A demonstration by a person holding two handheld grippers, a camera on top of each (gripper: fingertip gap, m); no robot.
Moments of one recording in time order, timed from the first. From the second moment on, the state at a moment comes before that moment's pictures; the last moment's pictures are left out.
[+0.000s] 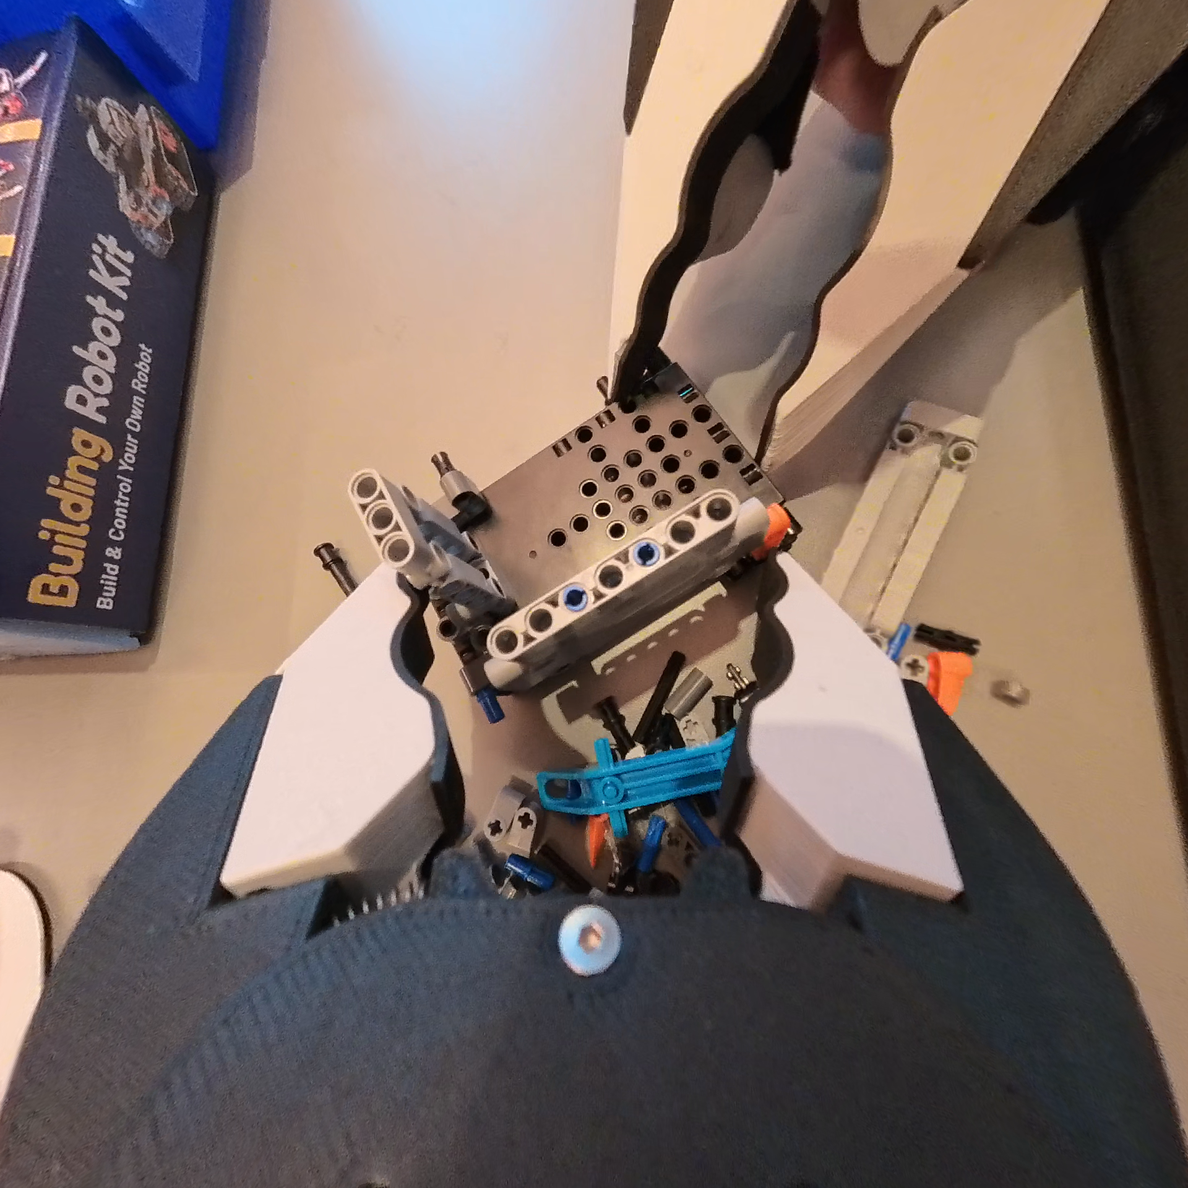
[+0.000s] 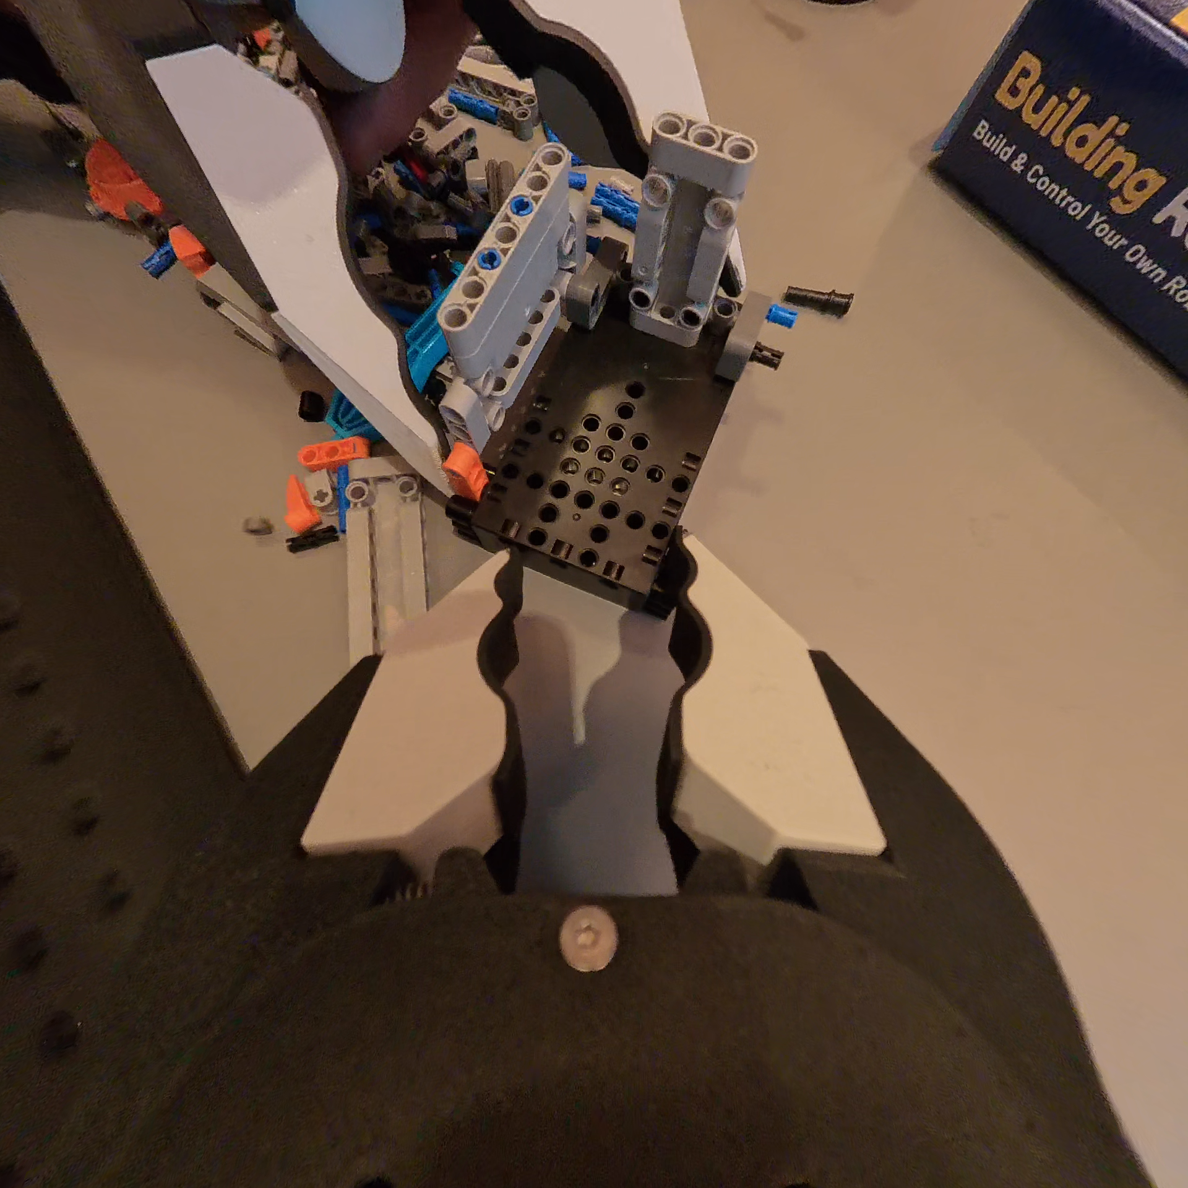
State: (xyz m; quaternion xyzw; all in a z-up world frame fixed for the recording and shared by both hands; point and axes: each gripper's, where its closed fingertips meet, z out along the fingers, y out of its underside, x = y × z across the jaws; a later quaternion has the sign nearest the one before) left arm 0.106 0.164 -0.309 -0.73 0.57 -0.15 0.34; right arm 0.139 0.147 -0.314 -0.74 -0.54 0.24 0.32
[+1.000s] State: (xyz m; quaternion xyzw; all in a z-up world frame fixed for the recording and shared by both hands) left arm 0.086 0.161 -0.299 -0.75 0.56 -0.16 0.31; right arm 0.147 0.158 -0.297 -0.73 -0.52 0.26 0.37
